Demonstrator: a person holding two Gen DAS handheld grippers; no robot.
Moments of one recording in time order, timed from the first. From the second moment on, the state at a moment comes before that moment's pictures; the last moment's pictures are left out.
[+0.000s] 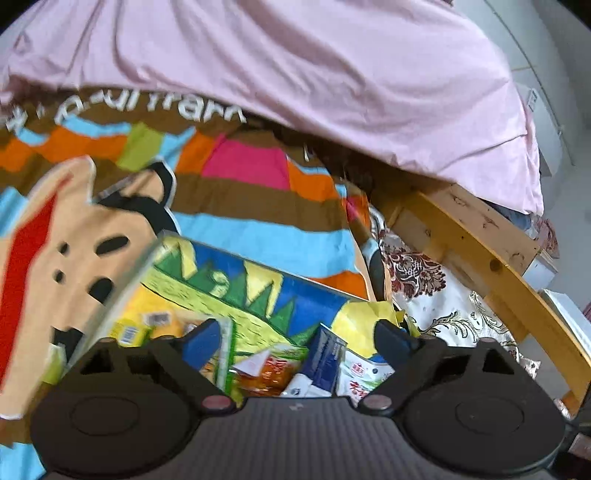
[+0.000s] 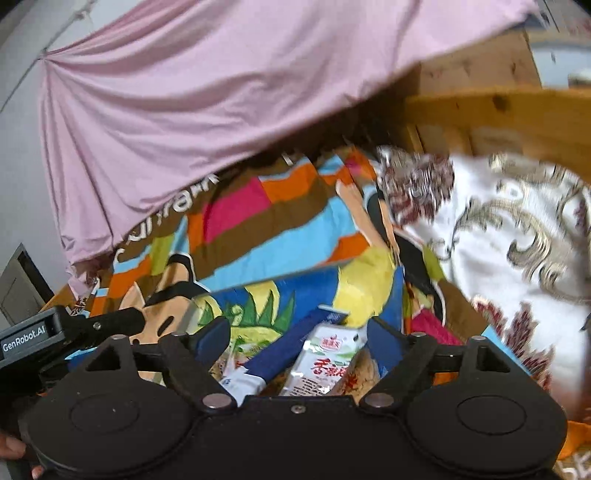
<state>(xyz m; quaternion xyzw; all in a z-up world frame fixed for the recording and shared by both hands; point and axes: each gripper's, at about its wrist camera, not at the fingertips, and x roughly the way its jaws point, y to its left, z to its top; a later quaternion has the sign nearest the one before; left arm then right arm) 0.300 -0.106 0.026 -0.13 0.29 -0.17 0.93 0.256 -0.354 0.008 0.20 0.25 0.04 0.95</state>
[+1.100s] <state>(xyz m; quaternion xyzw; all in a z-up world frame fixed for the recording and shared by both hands) 0.089 -0.011 0.039 -0.07 0.20 -0.07 0.97 0.054 -0.277 0.049 0.06 0.18 0.05 0.98</state>
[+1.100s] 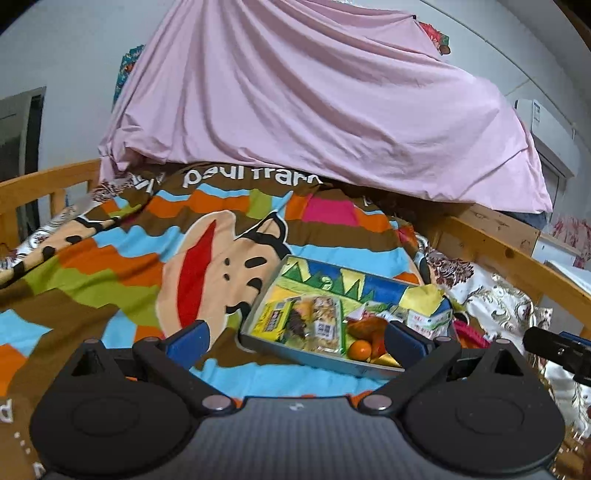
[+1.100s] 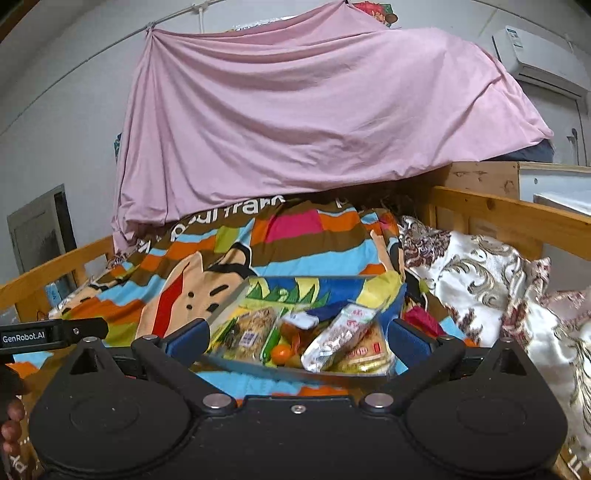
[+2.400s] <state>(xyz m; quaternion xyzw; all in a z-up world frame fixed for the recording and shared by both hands) 0.041 -0.001 0.003 -0.04 0.22 -0.05 0.97 0.029 -0.258 0.021 0.01 0.24 0.04 0.97</state>
